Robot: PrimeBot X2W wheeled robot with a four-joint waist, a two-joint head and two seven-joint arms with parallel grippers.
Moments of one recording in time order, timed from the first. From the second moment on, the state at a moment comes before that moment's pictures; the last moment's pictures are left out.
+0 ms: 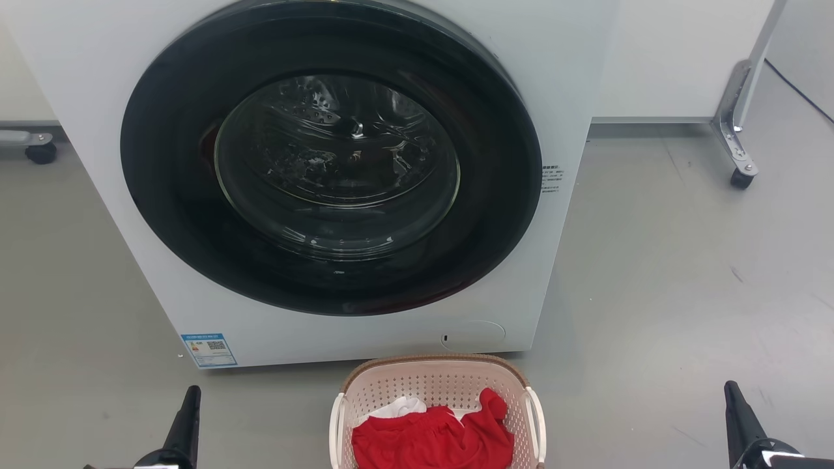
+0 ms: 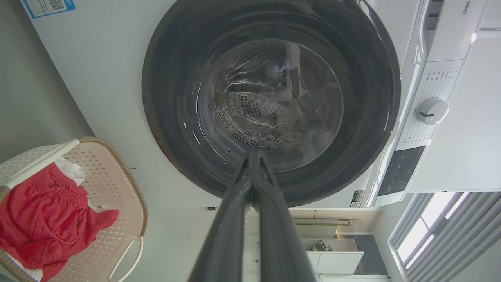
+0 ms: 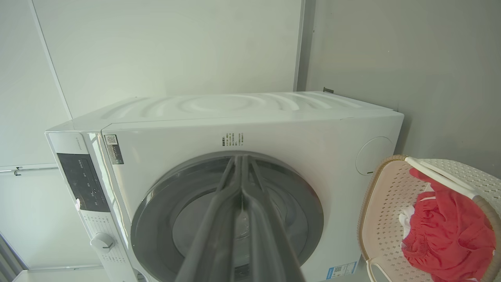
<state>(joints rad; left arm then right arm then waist) -0.08 0.04 0.09 0.30 -1.60 -0.12 0.11 -0.09 -0.04 -0.13 0.30 1.60 0.12 0.11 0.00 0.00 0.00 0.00</state>
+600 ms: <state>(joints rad) -0.08 0.04 0.09 0.30 -1.60 -0.12 0.11 -0.09 -0.04 -0.13 0.30 1.60 0.12 0.11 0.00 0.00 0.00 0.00</state>
